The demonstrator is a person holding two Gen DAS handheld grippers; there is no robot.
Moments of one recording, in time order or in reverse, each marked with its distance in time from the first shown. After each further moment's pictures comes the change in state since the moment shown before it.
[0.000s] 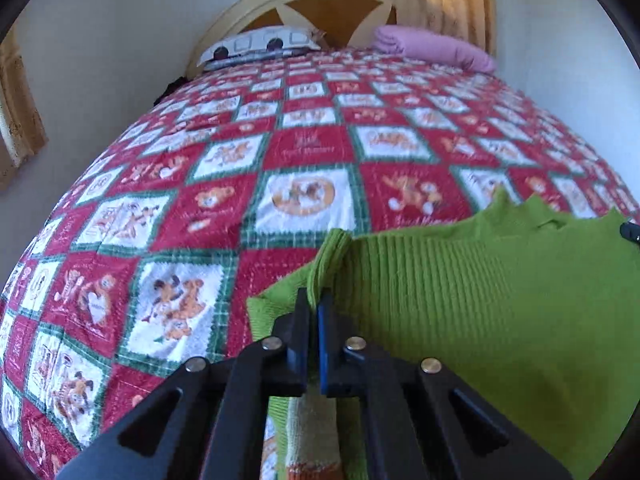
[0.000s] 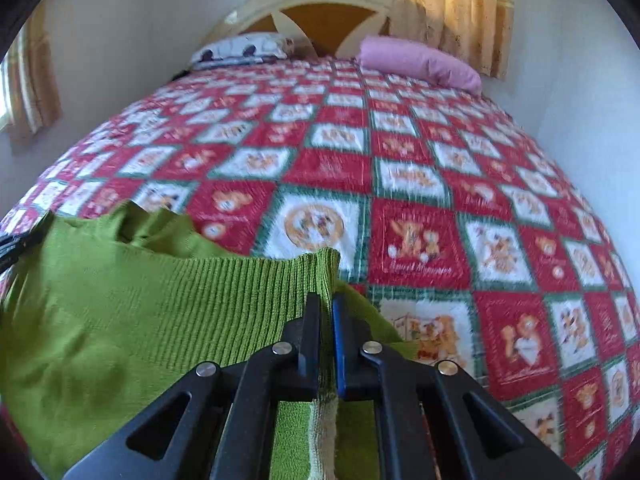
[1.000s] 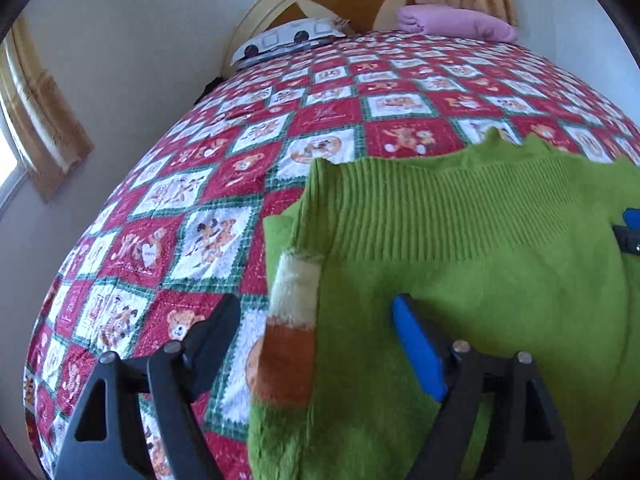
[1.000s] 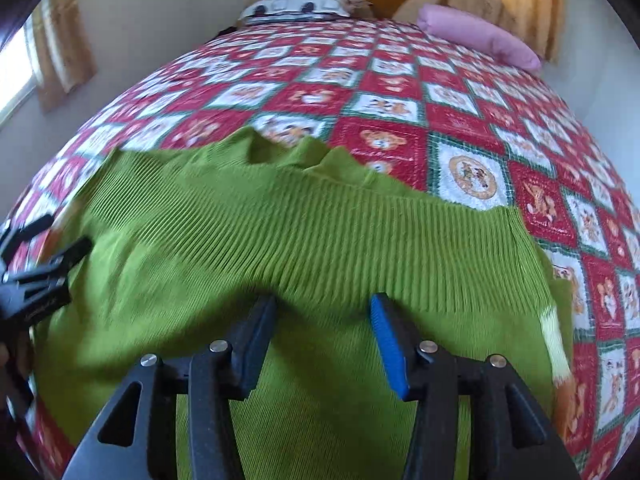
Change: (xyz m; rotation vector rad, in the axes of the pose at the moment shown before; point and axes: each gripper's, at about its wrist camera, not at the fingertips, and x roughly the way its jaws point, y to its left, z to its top) left arm -0.031 -0.033 -0.037 0.030 0.034 0.212; right arm 0.002 0.116 -0.020 -0.057 0.144 0.130
